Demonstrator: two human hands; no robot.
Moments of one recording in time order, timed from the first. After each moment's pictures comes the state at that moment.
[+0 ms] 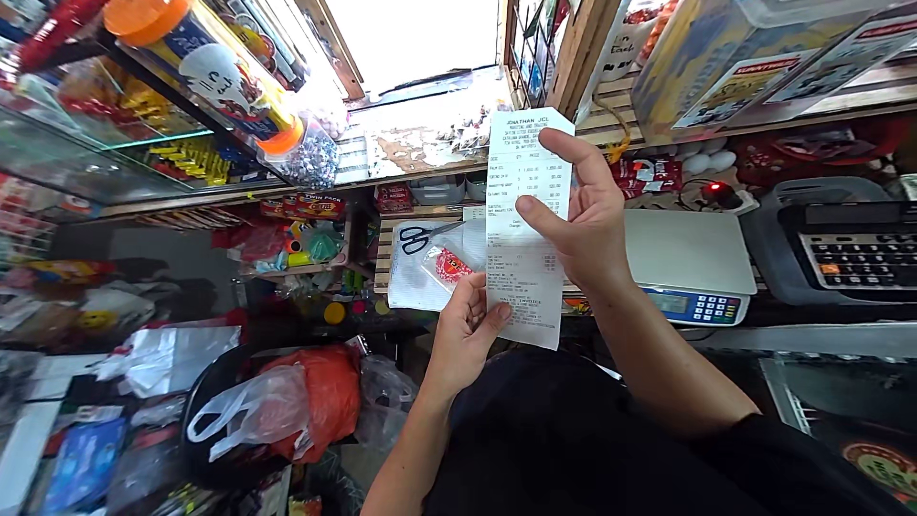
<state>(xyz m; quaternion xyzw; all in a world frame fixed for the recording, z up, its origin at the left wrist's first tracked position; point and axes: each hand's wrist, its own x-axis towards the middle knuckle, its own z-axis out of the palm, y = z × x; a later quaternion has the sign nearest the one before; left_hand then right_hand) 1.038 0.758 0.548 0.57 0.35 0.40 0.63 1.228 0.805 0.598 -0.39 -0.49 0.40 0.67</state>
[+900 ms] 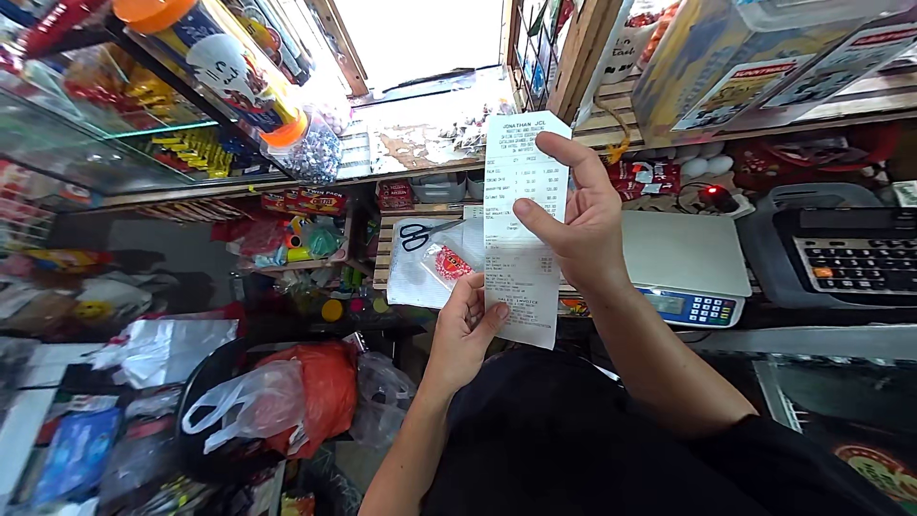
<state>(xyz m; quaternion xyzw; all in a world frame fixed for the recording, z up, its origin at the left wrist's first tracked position) 1.035 0.750 0.543 0.56 0.35 0.40 0.64 1.222 0.798 0.599 -0.39 -0.49 0.40 0.67</state>
